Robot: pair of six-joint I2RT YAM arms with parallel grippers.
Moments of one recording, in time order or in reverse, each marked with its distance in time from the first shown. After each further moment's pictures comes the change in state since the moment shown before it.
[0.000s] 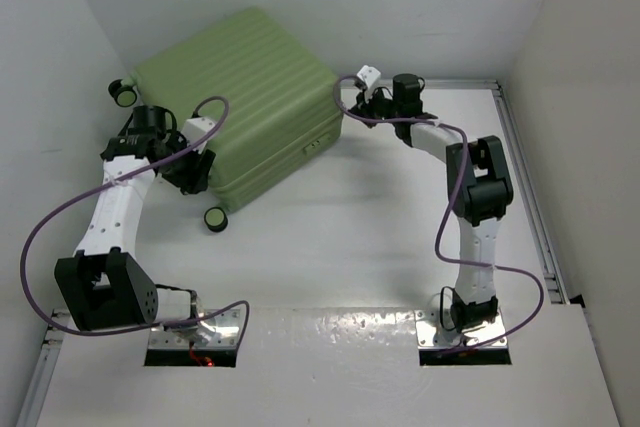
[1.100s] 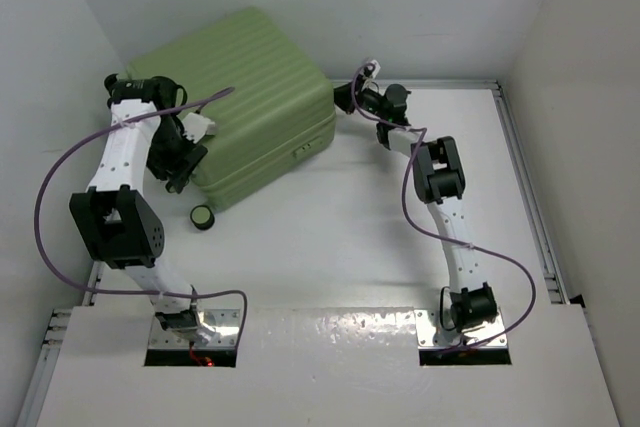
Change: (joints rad) left arm -0.050 0.377 0.487 -0.562 -0.302 0.019; right arm -0.013 0.621 0.563 0.748 -0.299 0.767
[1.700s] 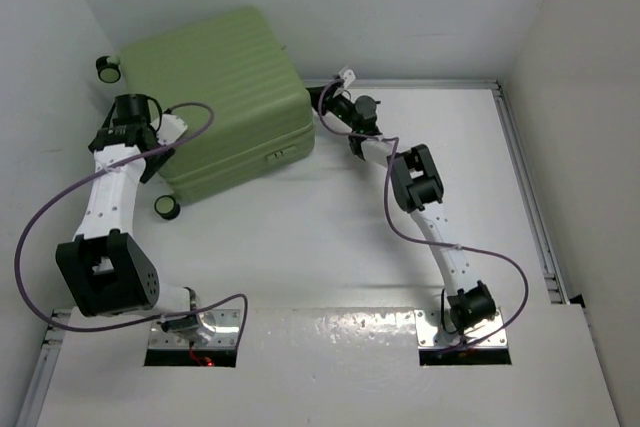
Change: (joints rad) left arm 0.106 -0.282 -0.388 0.611 -0.282 0.237; right arm 0.148 0.098 0.104 0.041 0.326 -0.121
